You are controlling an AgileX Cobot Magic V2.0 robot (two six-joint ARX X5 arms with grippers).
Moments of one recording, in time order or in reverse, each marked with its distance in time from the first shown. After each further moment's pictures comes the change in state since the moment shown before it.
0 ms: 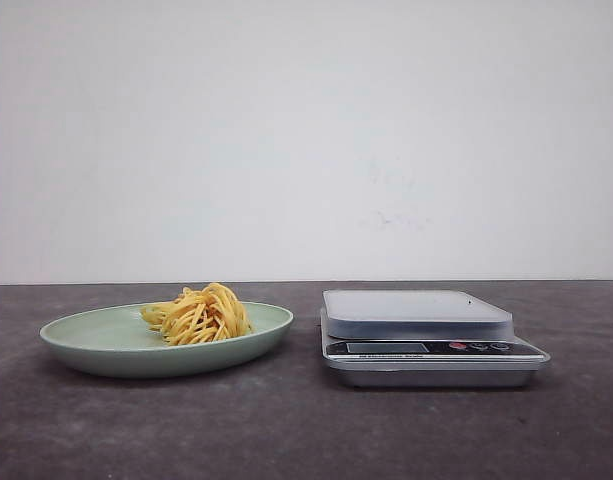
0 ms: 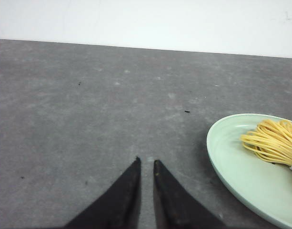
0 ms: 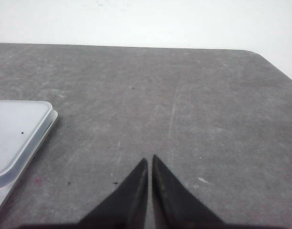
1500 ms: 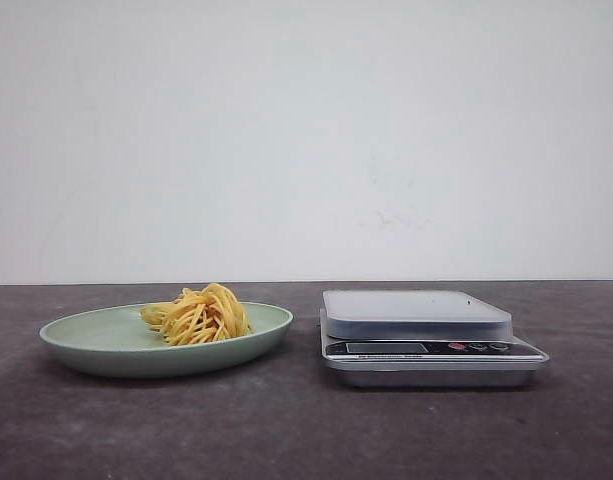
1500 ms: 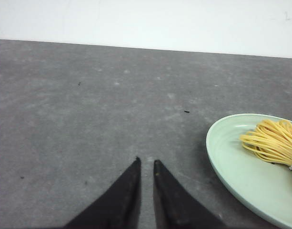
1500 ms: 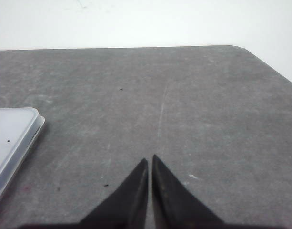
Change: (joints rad) left arm 0.000 0.000 0.000 0.000 0.000 0.000; right arm -0.012 0.000 0.000 -0.005 0.022 0.039
